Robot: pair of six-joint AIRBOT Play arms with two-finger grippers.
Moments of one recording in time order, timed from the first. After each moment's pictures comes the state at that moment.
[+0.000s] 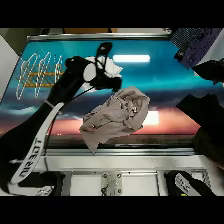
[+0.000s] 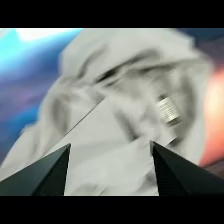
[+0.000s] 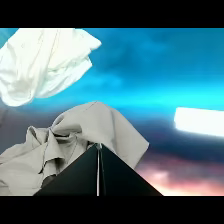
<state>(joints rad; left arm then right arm) -0.58 -1.52 1.67 1.52 -1.19 -1.91 -0.40 -1.08 1.40 -0.78 1.23 1.12</state>
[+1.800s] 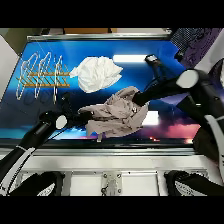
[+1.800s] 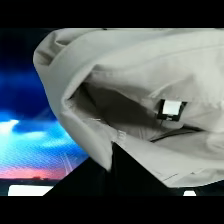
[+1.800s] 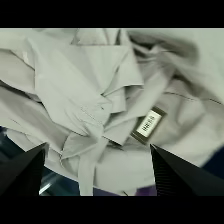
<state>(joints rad) -0.40 -1.06 0.74 1.42 -0.79 -2.19 0.27 -1.29 1.31 -1.15 1.16 1.20</state>
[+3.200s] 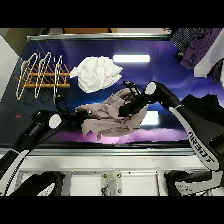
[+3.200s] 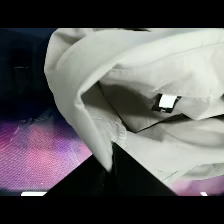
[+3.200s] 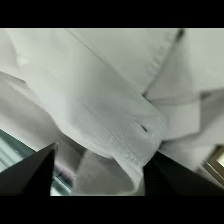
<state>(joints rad) -0.36 -1.01 0.74 1.42 -0.84 -2.12 0.35 -1.60 1.28 -0.97 1.14 1.25</state>
